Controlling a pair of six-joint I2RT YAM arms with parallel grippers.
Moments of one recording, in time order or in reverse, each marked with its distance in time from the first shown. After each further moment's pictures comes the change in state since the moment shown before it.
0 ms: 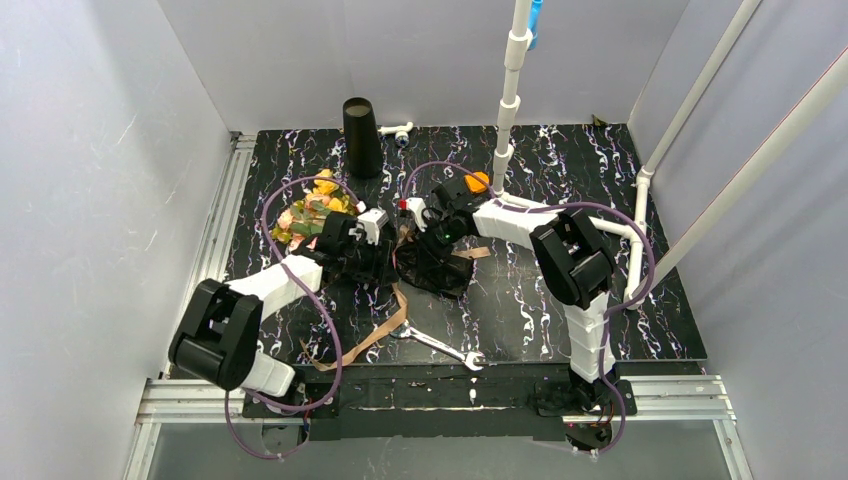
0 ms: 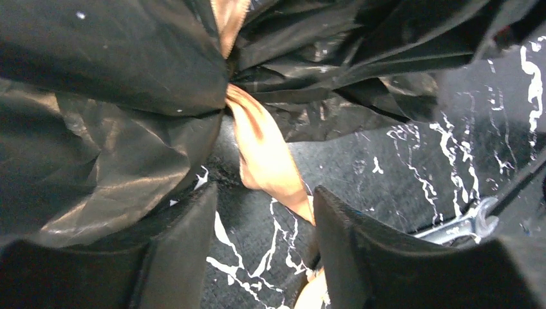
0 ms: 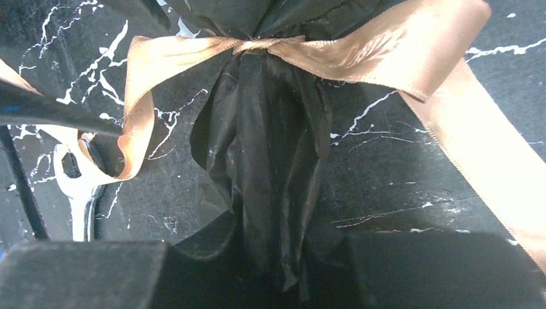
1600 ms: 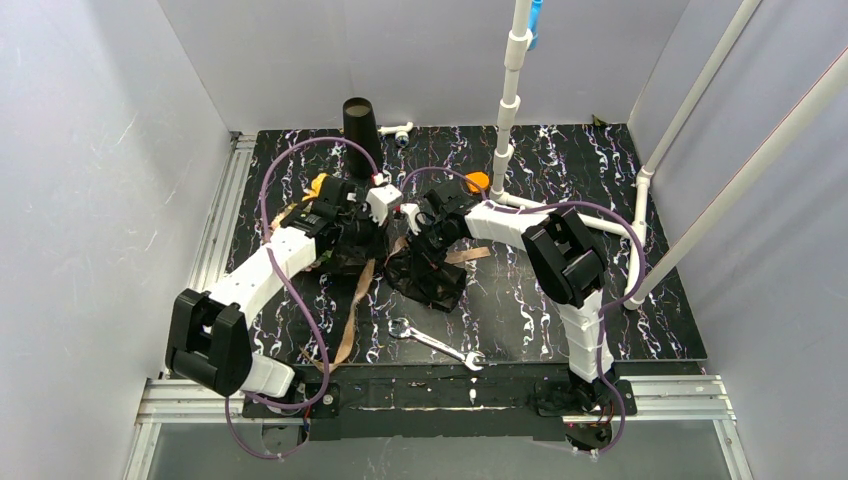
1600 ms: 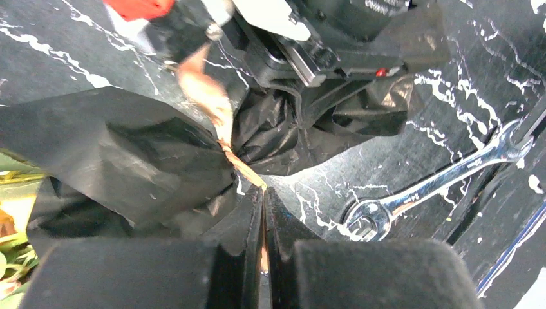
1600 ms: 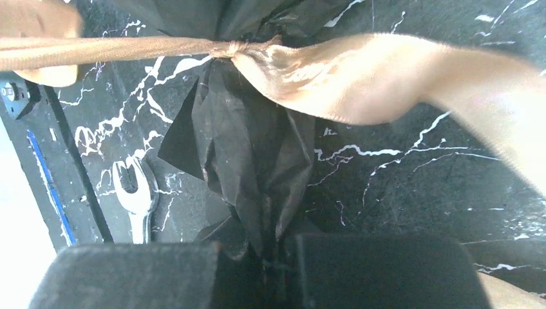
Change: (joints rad) left arm -0.011 -0.016 0.332 -0.414 0.041 0.436; right arm 0.023 0.047 0.035 -0.041 -0.055 0.158
